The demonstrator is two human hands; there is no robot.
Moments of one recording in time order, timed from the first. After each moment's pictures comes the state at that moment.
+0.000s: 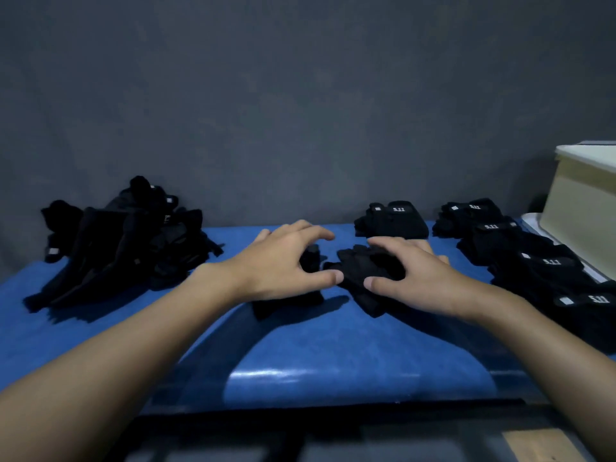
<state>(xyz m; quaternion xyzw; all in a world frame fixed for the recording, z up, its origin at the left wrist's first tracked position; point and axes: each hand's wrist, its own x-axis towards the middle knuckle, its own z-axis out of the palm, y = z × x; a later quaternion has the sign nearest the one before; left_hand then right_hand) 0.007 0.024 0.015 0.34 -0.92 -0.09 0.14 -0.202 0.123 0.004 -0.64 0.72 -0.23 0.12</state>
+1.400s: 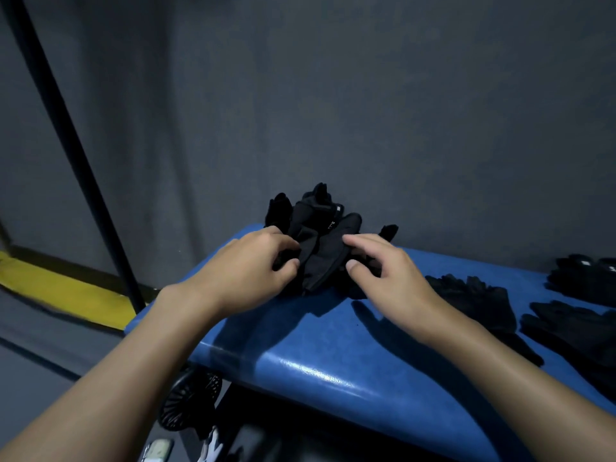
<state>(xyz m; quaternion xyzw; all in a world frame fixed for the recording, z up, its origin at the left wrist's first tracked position) 0.269 0.019 0.027 0.55 -0.80 -0.01 0.22 0.049 0.021 0.004 -0.75 0.48 -0.41 0.20</state>
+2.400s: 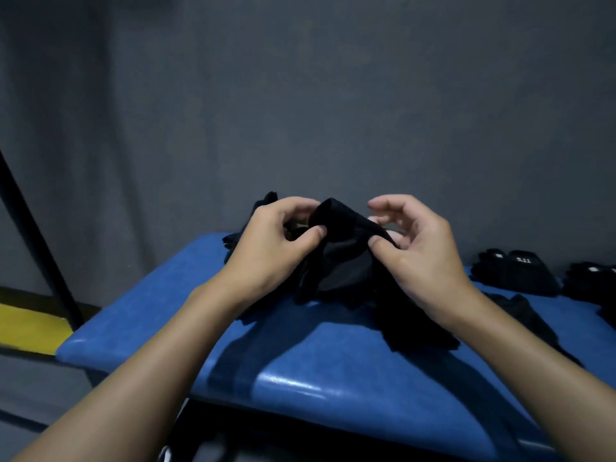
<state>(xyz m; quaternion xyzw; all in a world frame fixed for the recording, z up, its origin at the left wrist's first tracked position) 0.175 0.019 0.050 0.38 -0.75 -0.21 0.50 -0.014 0.064 0.054 -0.65 0.39 -0.61 0.23</state>
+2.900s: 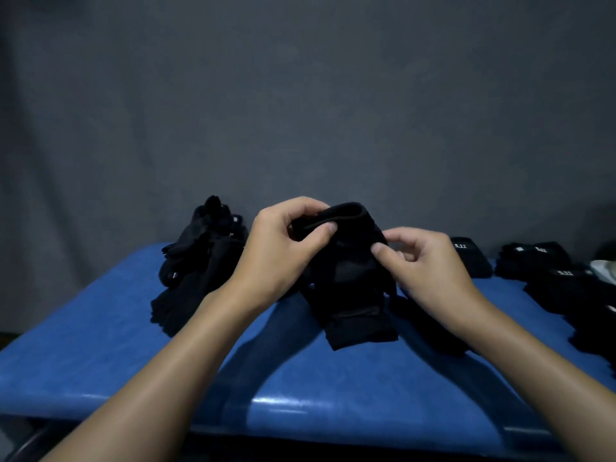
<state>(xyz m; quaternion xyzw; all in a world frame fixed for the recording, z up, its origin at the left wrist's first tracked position) 0.086 0.026 0.052 0.26 -0.75 -0.26 0.55 -0.106 0.081 0.036 -0.62 0.54 -0.54 0.19</state>
